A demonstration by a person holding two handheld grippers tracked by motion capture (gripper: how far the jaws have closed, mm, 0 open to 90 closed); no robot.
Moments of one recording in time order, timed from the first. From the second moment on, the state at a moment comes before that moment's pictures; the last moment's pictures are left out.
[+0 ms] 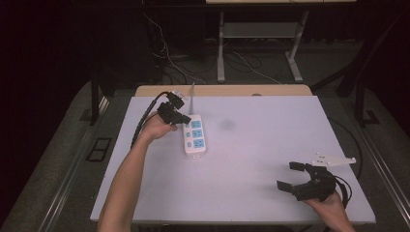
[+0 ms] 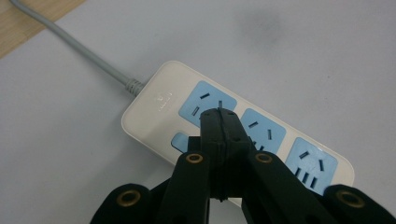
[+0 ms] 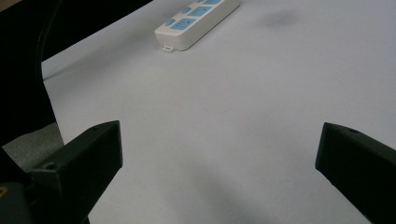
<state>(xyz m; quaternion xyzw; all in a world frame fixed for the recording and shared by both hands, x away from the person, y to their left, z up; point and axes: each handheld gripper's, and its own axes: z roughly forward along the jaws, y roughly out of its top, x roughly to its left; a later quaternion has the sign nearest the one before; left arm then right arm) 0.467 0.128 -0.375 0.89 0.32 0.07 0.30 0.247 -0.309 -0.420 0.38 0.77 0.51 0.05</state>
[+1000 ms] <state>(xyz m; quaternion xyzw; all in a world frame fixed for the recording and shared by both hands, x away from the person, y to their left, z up) 0.478 0.132 -0.402 0.89 0.36 0.09 0.27 0.247 -0.308 -0.421 0.38 0.77 0.51 0.05</state>
